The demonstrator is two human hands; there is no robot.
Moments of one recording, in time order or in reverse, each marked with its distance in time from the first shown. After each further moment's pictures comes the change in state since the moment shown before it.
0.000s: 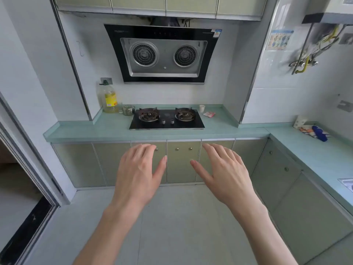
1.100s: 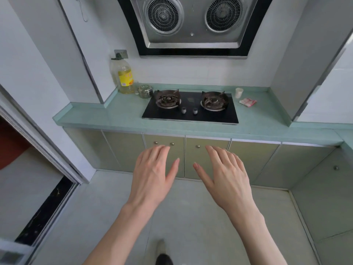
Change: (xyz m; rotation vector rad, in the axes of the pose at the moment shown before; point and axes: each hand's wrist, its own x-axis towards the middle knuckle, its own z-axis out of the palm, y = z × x) left_hand 0.174 -0.053 0.251 0.094 -0.099 -0.111; right_hand 0.225 0.094 0.235 0.121 -0.130 -0.109
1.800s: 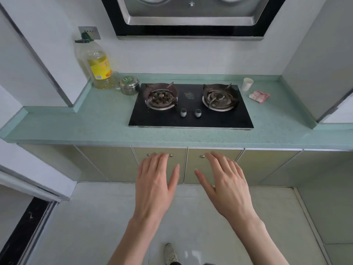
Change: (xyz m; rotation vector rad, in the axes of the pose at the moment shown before) left_hand 0.163 -0.135 0.176 -0.112 -0.086 -0.090; right_hand 0.193 0.000 0.176 0.011 -0.115 0.087
